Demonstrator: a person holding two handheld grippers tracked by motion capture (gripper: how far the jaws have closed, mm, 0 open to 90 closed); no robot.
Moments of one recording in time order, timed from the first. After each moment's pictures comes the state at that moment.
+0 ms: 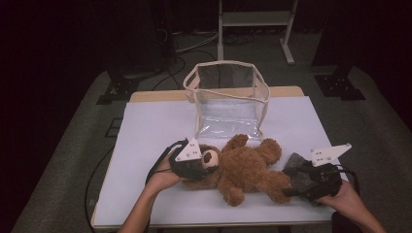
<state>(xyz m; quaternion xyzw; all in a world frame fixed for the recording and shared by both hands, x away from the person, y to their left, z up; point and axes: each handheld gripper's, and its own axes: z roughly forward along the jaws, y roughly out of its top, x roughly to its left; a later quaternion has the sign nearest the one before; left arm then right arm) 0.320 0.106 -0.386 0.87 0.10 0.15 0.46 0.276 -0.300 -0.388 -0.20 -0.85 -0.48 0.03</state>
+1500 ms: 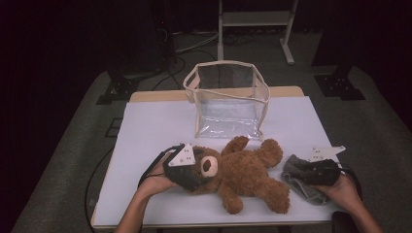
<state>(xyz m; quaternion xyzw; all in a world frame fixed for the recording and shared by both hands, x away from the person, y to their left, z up) 0.313 0.123 -0.397 0.88 0.09 0.14 0.45 0.317 -0.335 -0.453 -0.29 -0.88 -0.37 -0.10</state>
